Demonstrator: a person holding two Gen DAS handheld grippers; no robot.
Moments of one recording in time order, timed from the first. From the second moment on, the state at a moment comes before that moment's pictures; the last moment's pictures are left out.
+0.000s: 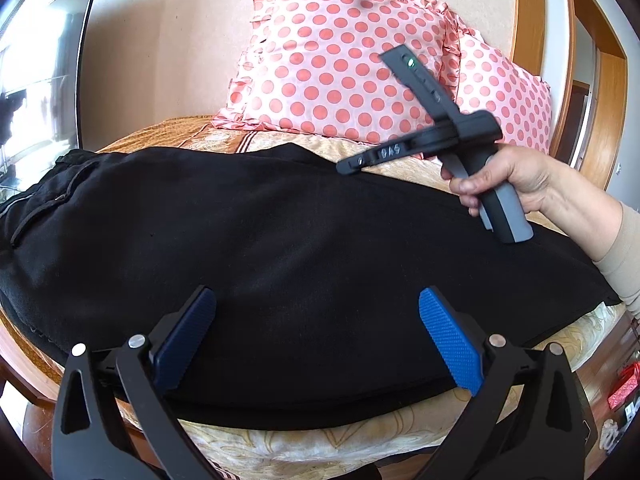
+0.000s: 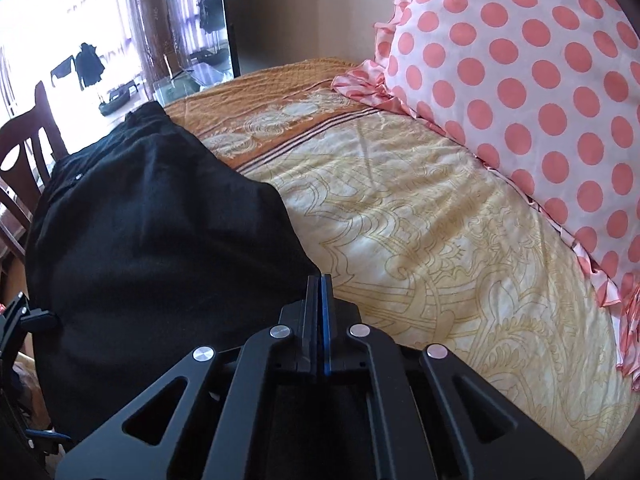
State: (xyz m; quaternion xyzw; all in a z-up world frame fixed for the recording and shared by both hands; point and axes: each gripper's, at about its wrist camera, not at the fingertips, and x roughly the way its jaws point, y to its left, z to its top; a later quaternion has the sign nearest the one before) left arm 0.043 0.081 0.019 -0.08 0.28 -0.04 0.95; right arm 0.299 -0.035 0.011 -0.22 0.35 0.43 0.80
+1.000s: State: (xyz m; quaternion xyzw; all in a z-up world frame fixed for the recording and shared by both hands) left arm 0.045 -0.007 0.016 -0.02 0.31 -0.17 0.93; right arm 0.223 -0.571 0.010 0.02 0.37 -0.09 0.92
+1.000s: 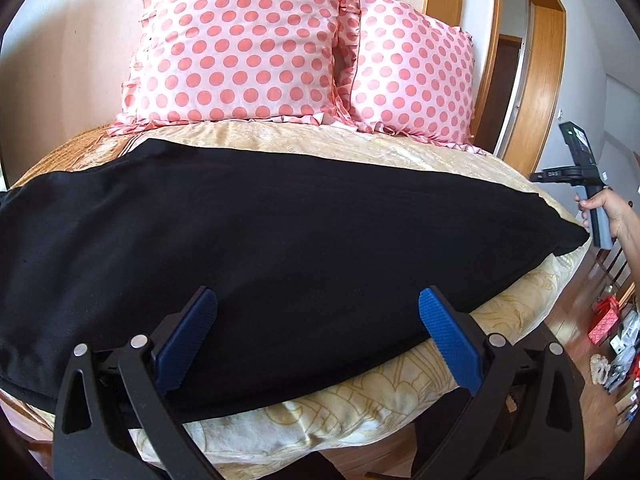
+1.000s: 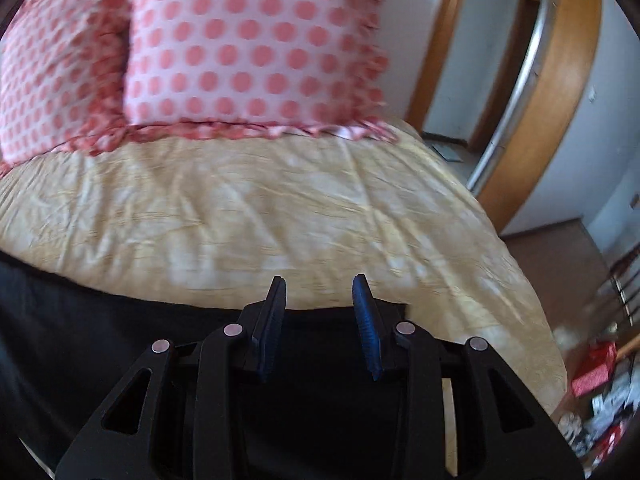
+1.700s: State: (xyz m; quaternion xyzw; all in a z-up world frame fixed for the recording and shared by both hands) left arm 0.048 -0.015 0.016 0.02 0.32 -0.15 0.94; right arm 0.201 -0.600 -0.034 0.08 0.36 -0.06 0.93
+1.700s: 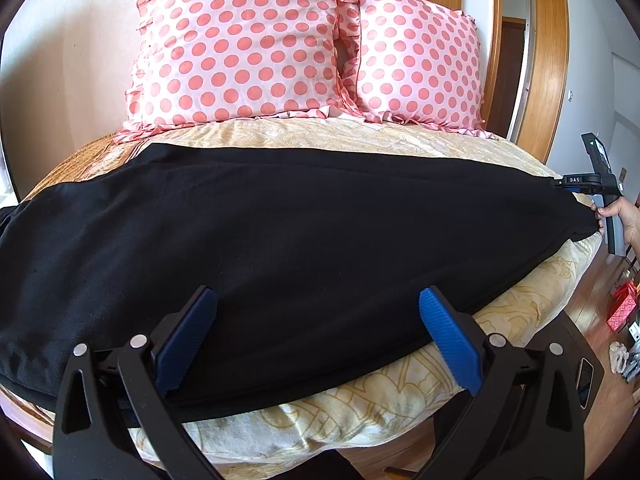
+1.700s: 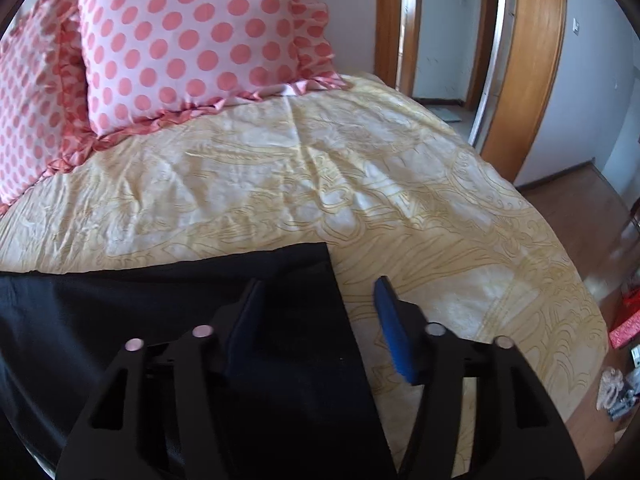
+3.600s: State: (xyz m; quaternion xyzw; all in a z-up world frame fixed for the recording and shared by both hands) left arm 0.039 -0.013 0.017 0.02 0.32 -0.18 0.93; right arm 0.060 -0.615 -0.063 0.51 0.28 -0.04 0.81
